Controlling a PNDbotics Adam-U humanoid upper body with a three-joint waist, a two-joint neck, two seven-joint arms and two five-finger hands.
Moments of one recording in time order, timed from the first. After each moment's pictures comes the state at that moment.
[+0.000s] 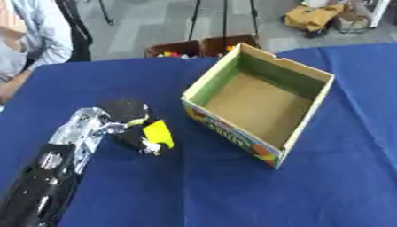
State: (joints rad) left arm -0.77 0.33 -0.11 -1.18 -1.30 -0.44 -0.51; right arm -0.49 -0.43 -0.09 -1.98 0.06 -0.43 -0.25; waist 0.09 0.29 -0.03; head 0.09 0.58
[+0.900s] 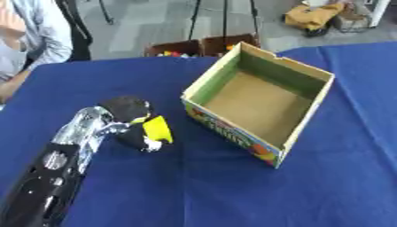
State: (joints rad) left arm -0.78 0.32 -0.10 -1.19 -1.32 -0.45 -0.49; right arm -0.49 -0.43 -0.10 -1.98 0.06 -0.43 -0.25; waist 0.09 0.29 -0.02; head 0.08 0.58
